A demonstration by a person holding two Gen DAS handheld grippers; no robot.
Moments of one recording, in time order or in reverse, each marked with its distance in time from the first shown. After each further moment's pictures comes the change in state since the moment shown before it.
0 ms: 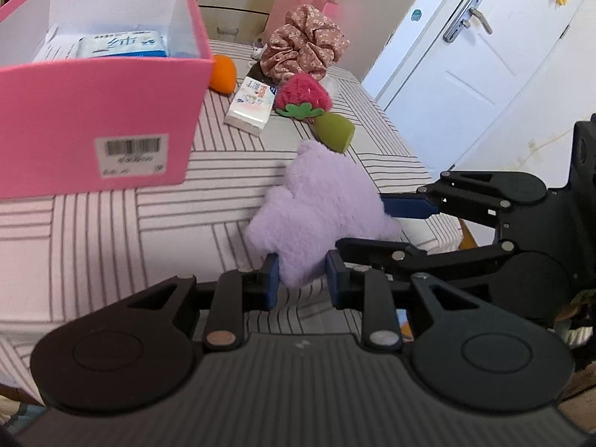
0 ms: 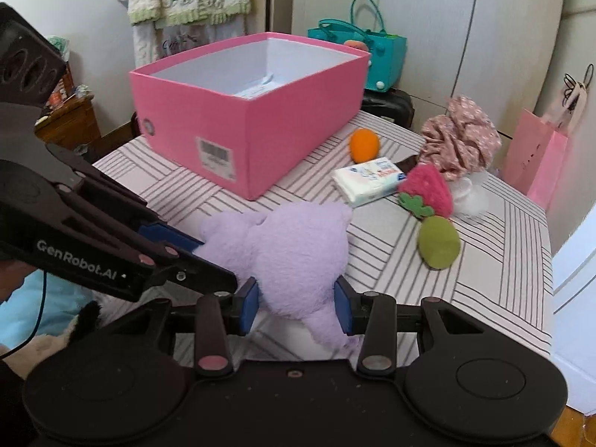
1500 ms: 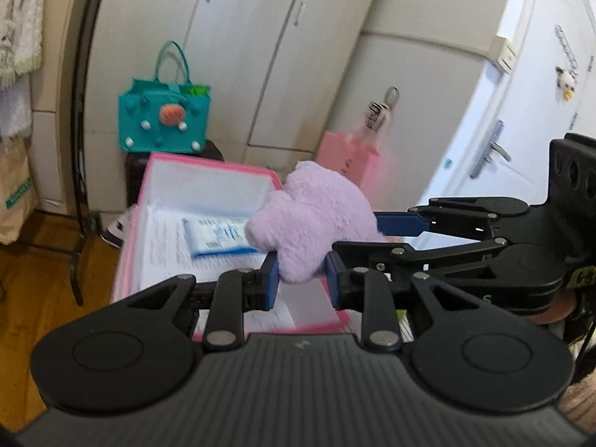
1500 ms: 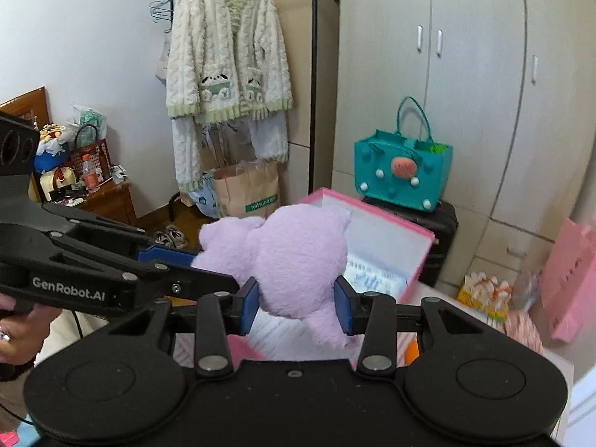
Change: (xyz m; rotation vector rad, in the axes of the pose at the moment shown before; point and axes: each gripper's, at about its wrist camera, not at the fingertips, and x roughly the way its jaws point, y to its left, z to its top) left arm -0.140 0.062 0.102 0.021 -0.386 0.131; right arm -0.012 0.032 0.183 -0.052 -0.258 0.113
